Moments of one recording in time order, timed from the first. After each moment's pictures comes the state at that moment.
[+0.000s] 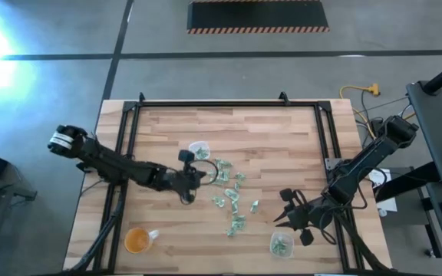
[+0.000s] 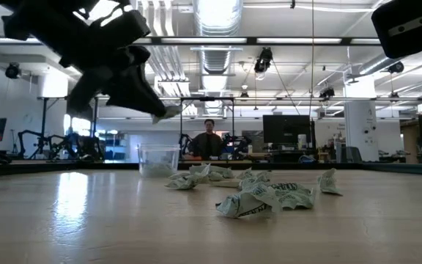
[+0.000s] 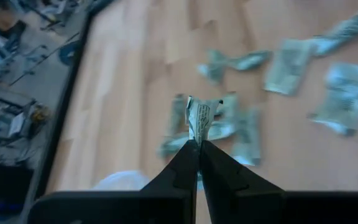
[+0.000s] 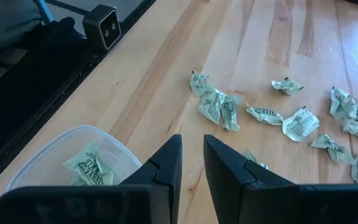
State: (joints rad) left arm -0.28 1.38 0.66 0.06 -0.58 0.24; right arm 0.78 1.23 0.59 -0.03 0.37 0.21
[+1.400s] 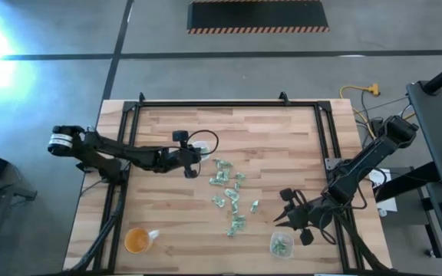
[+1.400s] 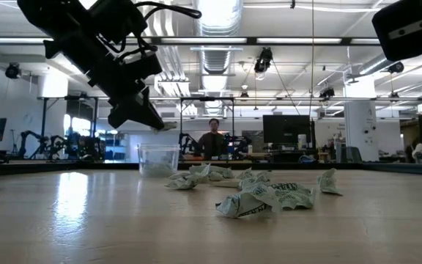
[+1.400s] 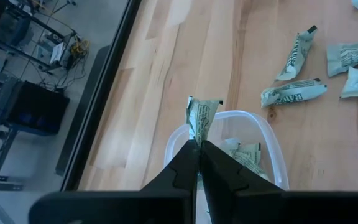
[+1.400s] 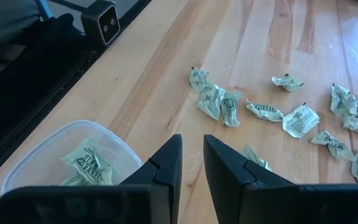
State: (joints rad) left arm -0.01 1.37 0.65 0.01 -0.61 0.22; right arm 0.78 1.23 0.58 -0.03 0.37 0.21
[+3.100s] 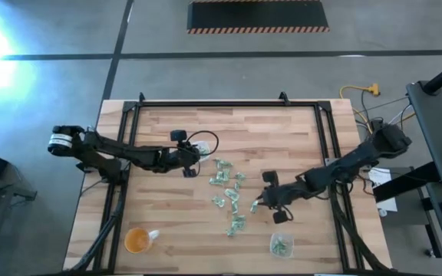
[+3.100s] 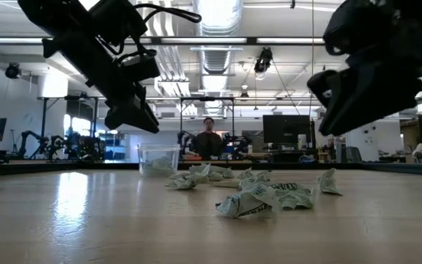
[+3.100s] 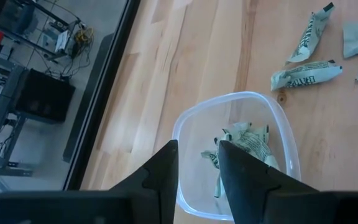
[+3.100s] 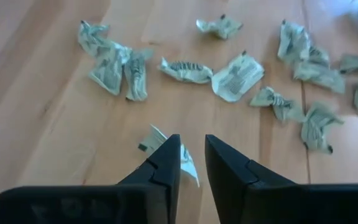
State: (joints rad) left arm -0.01 1.37 0.65 -0.06 -0.65 0.19; right arm 0.41 1.44 0.59 0.06 0.19 0.11
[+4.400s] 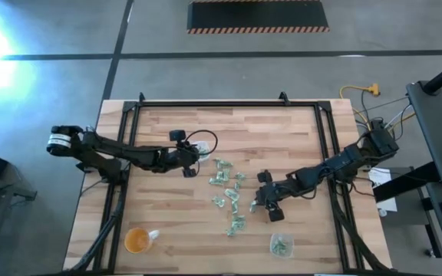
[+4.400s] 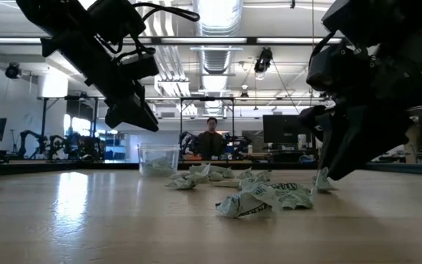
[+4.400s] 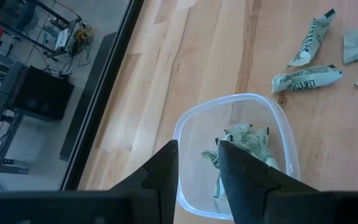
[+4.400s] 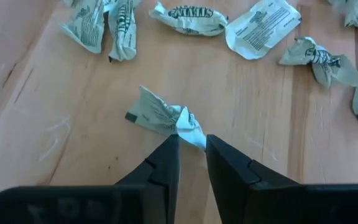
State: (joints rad) left arm -0.01 1.36 0.65 -0.06 -0.65 0.16; right arm 0.32 1.59 0.60 0.09 0.05 0.10
